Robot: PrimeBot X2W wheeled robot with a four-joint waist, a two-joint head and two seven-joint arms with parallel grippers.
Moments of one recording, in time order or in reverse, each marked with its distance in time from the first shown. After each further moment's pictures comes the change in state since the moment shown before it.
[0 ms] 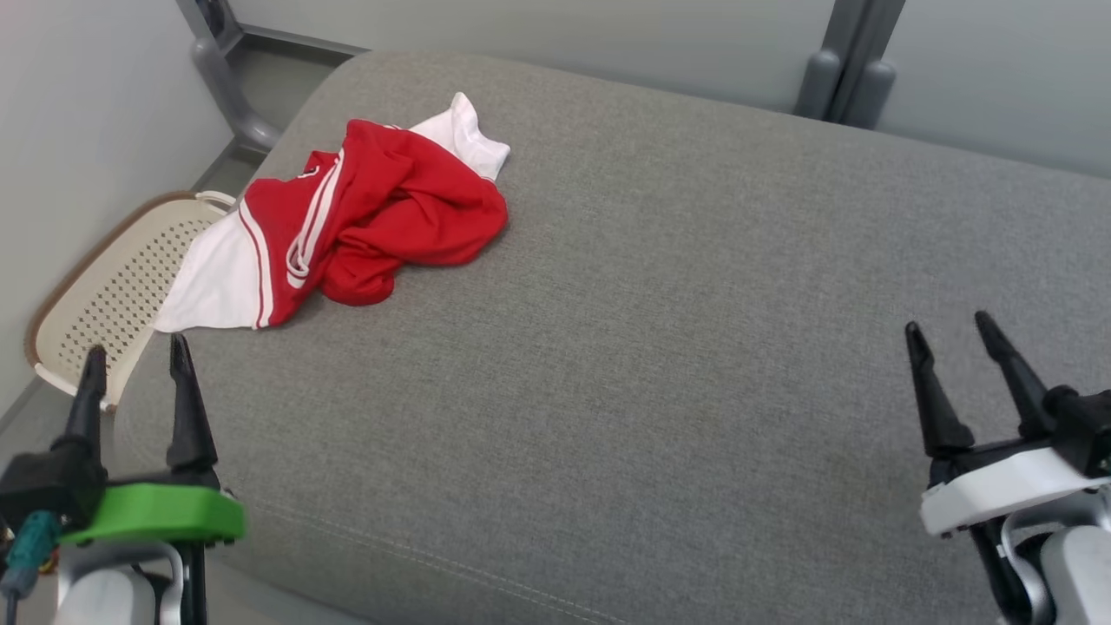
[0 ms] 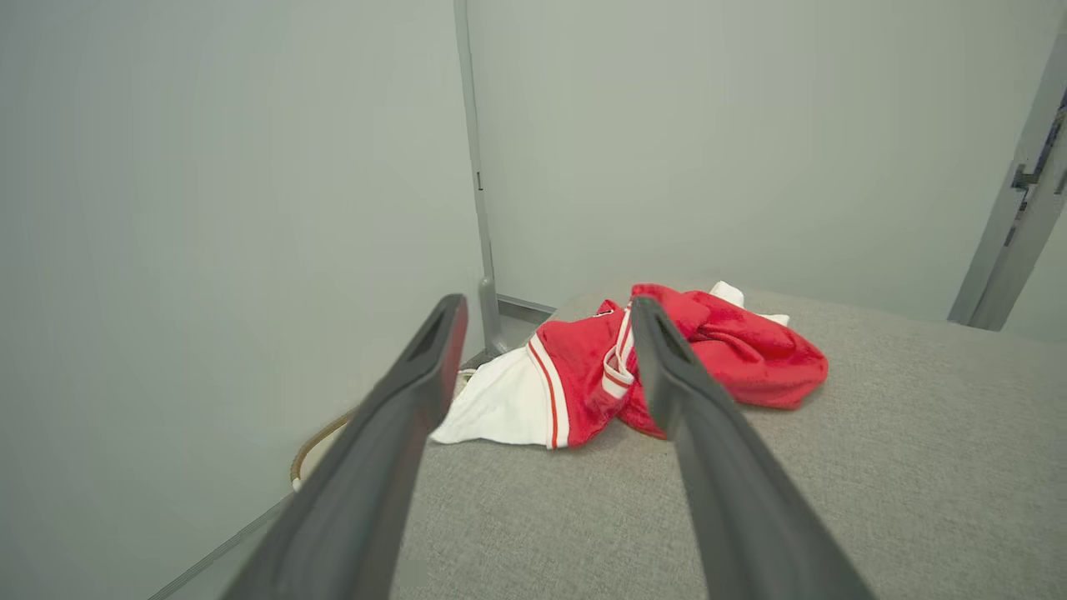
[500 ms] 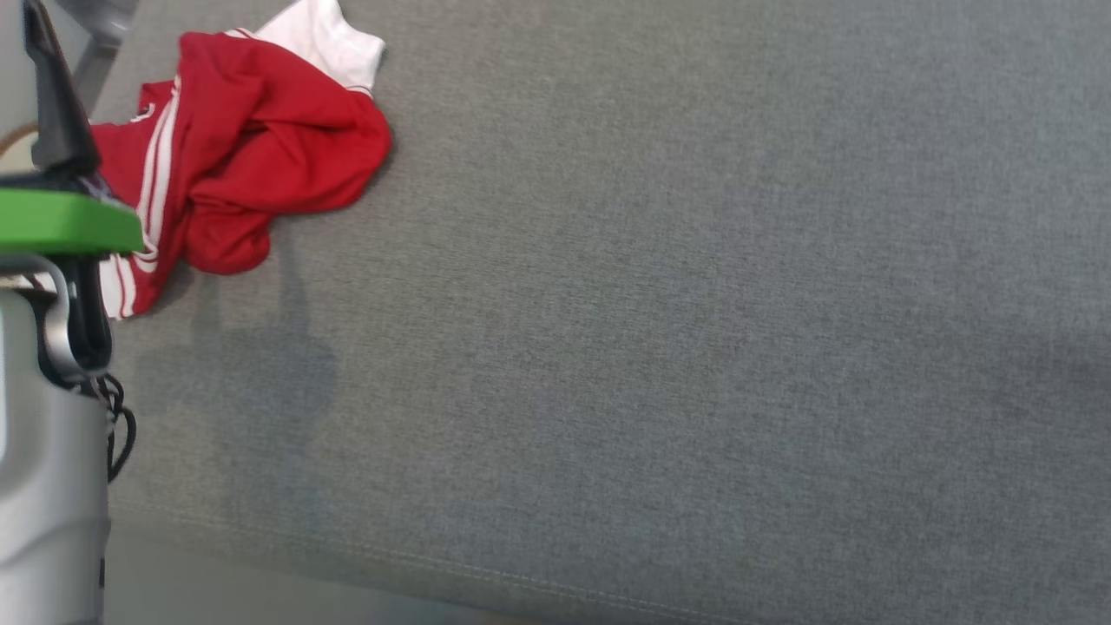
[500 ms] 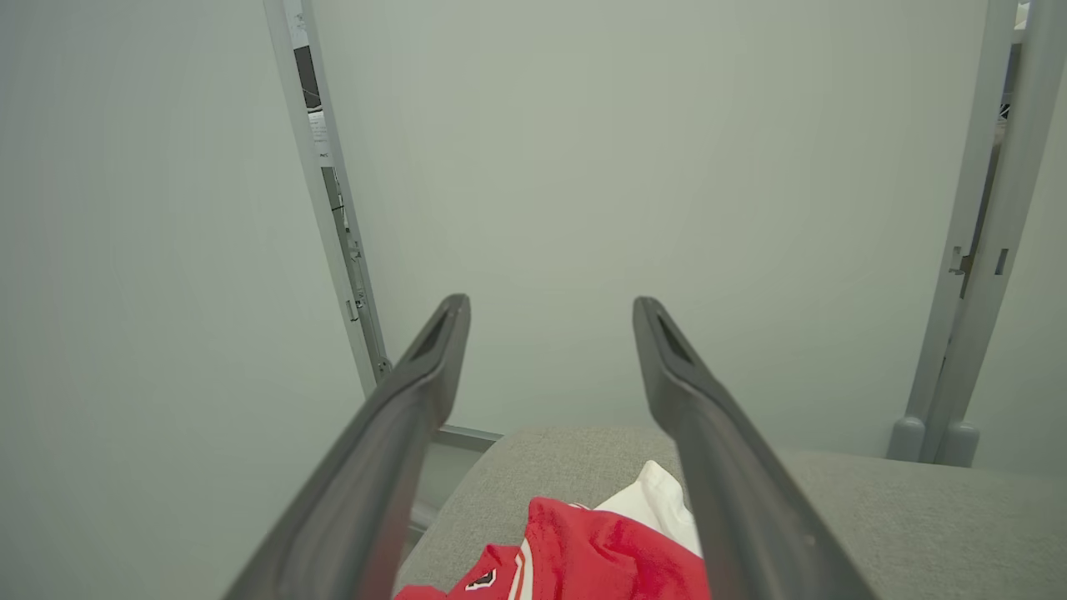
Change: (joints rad) left arm -0.579 0.047 0.015 0.221 -0.044 -0.089 0.002; right arm -0.033 -0.163 -0.267 -0.279 -0.012 0.000 0.117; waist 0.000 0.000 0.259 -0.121
